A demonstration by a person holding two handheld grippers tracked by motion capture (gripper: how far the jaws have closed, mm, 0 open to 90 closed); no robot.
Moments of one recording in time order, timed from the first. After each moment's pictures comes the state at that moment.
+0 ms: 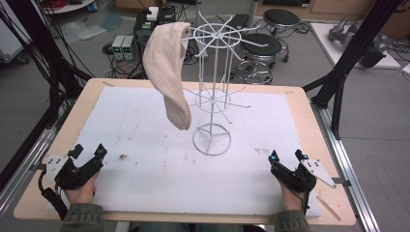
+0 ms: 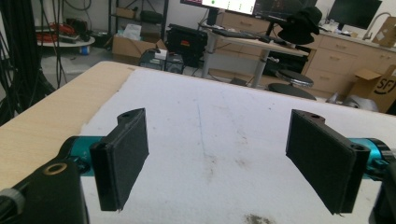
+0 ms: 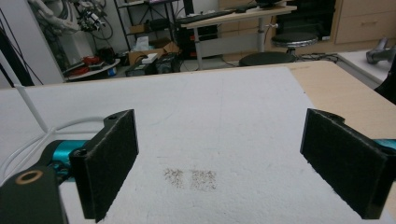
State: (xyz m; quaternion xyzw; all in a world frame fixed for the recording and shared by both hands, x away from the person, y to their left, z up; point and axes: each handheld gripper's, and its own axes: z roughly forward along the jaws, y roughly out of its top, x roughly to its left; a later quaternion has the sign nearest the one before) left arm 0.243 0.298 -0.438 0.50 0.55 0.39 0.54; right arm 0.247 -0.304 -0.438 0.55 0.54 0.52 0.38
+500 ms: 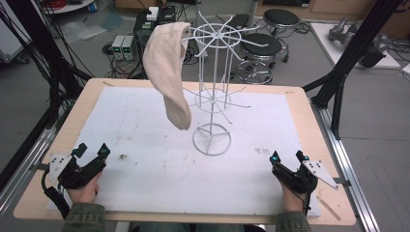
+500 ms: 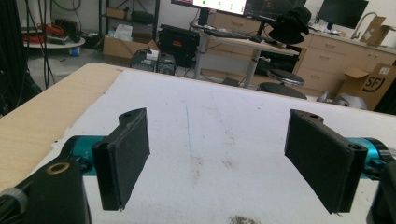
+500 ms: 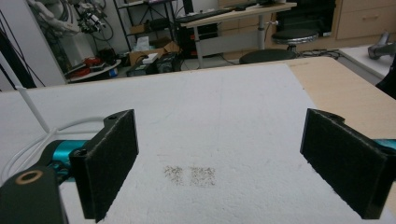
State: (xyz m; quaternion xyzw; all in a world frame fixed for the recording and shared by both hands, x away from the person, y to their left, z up) left arm 0.244 0.293 -0.437 0.50 0.54 0.39 0.55; right arm 0.245 -0.307 -0.439 0.56 0.54 0.52 0.37
